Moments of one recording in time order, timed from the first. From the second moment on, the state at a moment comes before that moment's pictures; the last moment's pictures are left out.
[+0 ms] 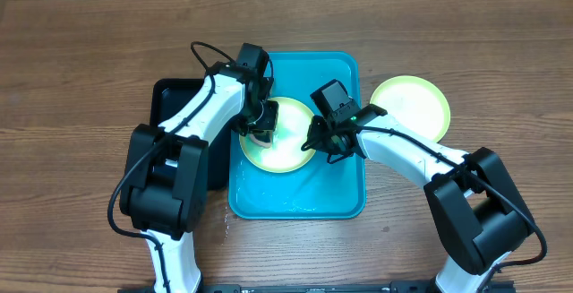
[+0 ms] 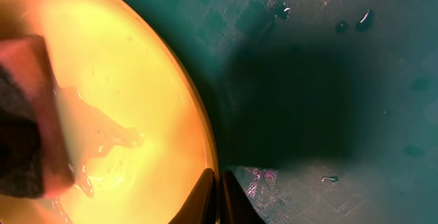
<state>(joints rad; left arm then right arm) -0.31 2.05 1.43 -0.86 0.20 -0.16 0.57 1.87 1.15 -0.48 -0.10 0.81</state>
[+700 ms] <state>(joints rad) -0.30 2.08 1.68 -1.08 0.41 -0.10 0.57 1.87 1.14 -0.48 -0.10 0.80</state>
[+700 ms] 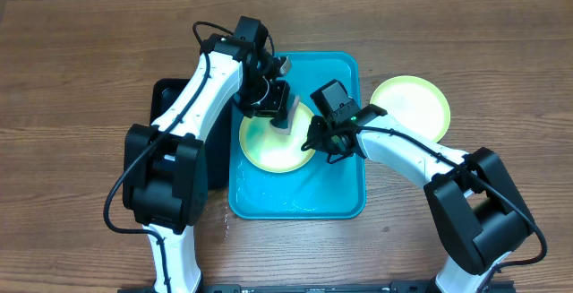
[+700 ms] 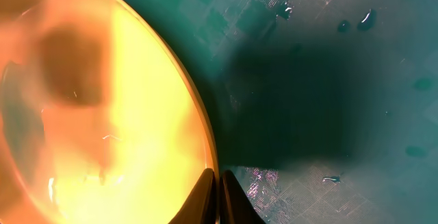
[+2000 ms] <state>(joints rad) -0.29 2.07 1.63 -1.03 0.41 -0.15 0.57 1.87 1.14 -0.48 -0.10 0.80</state>
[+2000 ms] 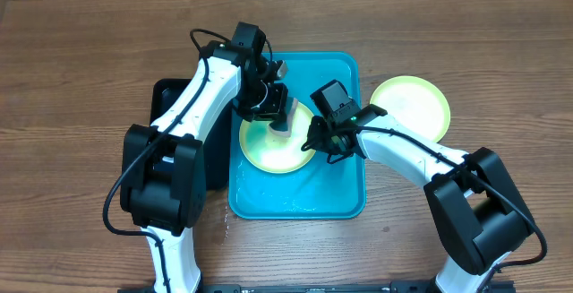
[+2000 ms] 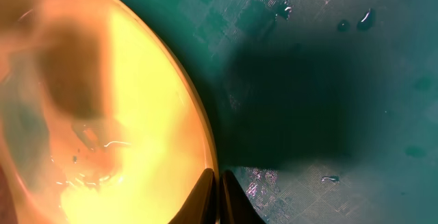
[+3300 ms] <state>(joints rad) -0.10 1.91 1.68 -1.26 0.23 -0.11 0.57 1.87 1.14 -0.47 -0.10 0.79</state>
